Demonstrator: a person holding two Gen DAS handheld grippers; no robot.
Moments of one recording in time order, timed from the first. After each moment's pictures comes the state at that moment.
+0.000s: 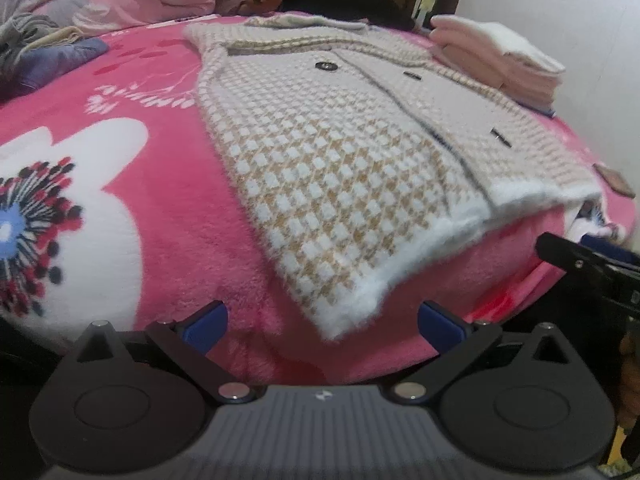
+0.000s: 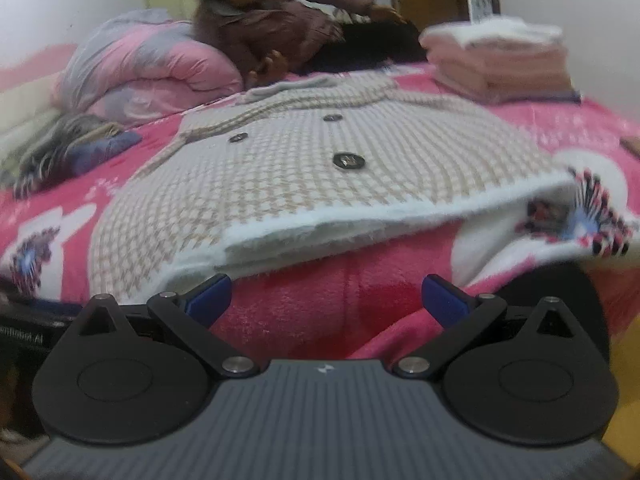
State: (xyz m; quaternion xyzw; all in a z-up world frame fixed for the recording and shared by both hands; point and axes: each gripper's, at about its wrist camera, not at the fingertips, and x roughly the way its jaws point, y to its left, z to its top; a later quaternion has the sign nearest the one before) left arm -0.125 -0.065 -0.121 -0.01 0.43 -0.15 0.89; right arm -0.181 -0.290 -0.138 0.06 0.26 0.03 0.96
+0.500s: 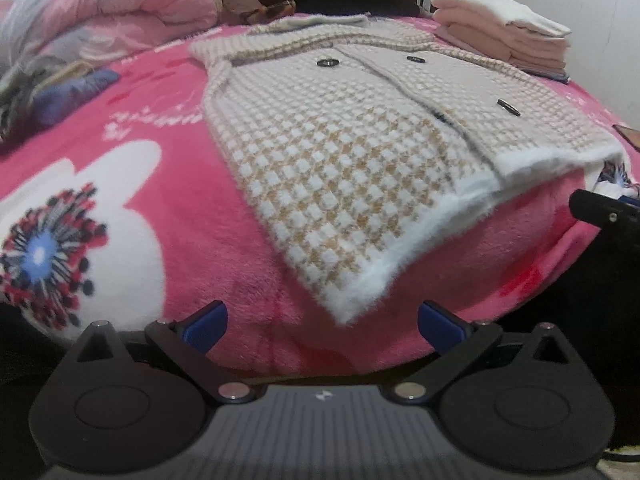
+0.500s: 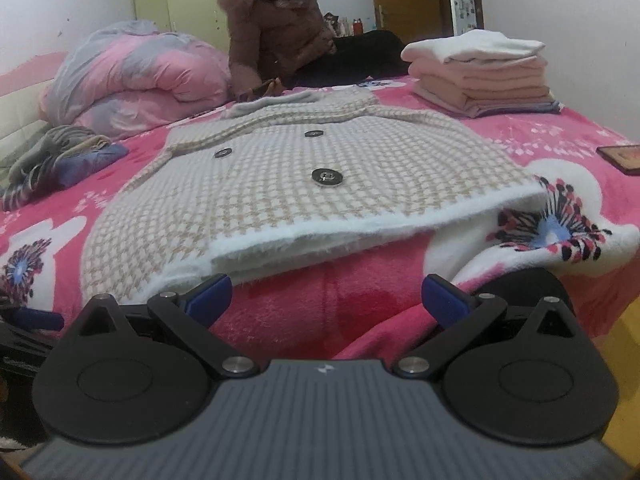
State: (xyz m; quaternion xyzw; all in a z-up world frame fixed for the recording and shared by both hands) left arm -0.140 -0.083 -0.117 0.07 0.41 -0.11 0.90; right arm -0.190 -0.298 -0.132 0.08 0.26 0.01 0.96
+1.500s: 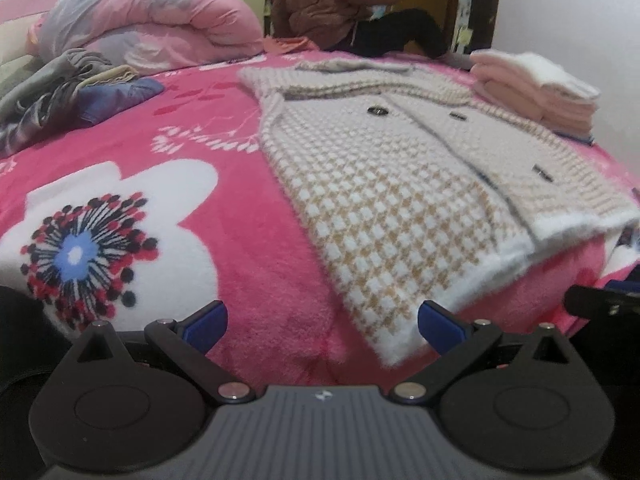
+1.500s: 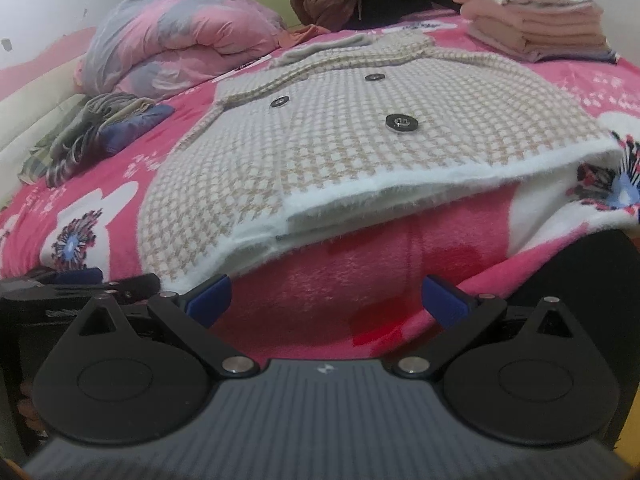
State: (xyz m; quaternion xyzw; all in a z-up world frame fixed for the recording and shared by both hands) left arm -0.138 -0.046 -0.108 -0.01 0.36 -0.08 0.93; right arm -0.172 -0.275 -0.130 0.10 0.33 0.08 0.93
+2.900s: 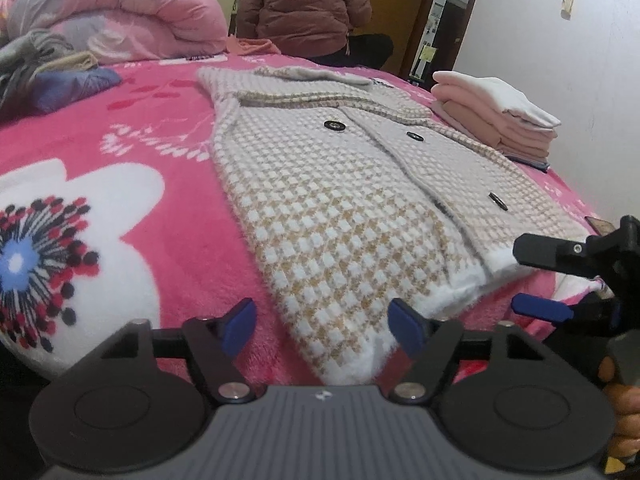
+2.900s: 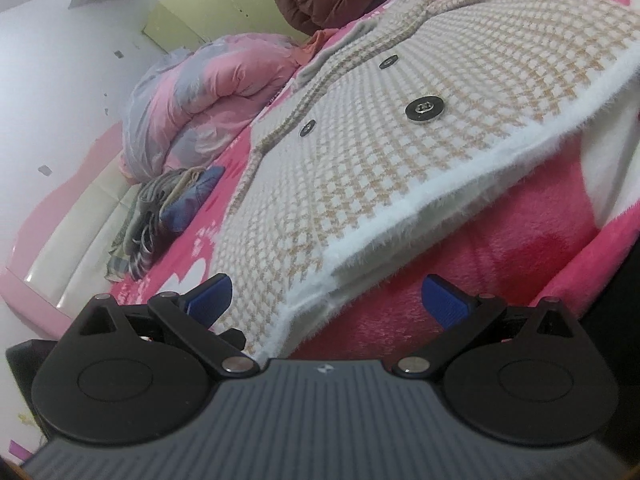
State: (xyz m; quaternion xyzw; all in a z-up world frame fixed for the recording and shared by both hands) left arm -0.122 -0.051 -0.106 -0.06 0.36 -0.16 0.92; right arm -0.132 -0.302 -0.146 0.33 0.32 0.17 0.87
